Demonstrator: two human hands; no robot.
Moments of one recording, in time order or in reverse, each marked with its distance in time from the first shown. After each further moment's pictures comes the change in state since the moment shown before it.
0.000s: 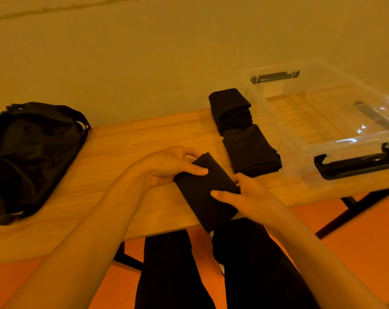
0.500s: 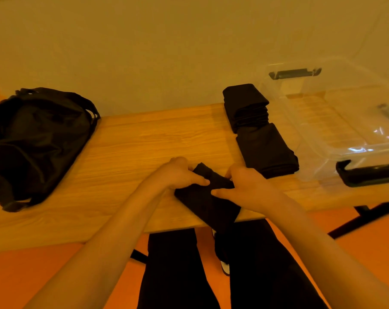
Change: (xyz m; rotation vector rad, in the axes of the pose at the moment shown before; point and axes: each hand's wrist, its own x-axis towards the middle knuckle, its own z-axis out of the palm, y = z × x) left_hand 0.014 -0.033 -0.007 0.561 0.290 -0.184; right_hand 0.037 -0.020 0.011 -0.674 -0.011 -0.077
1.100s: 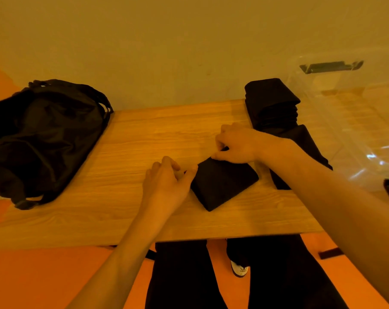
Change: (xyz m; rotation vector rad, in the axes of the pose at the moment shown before) left_hand -0.002 -0.059 0.009 -0.068 0.617 0.048; right_hand 0.122 -0.039 -0.048 -0.572 -0.110 -0.387
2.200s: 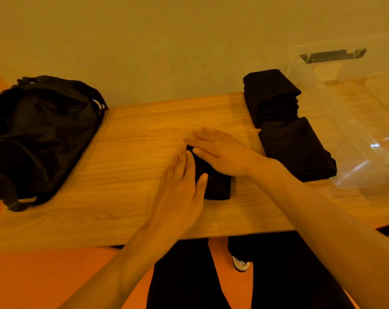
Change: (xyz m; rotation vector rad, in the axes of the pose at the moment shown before) left_hand -0.033 0.009 0.016 0.230 -0.175 0.316; right_hand 0.006 -0.022 0.051 0.261 0.283 -0.156
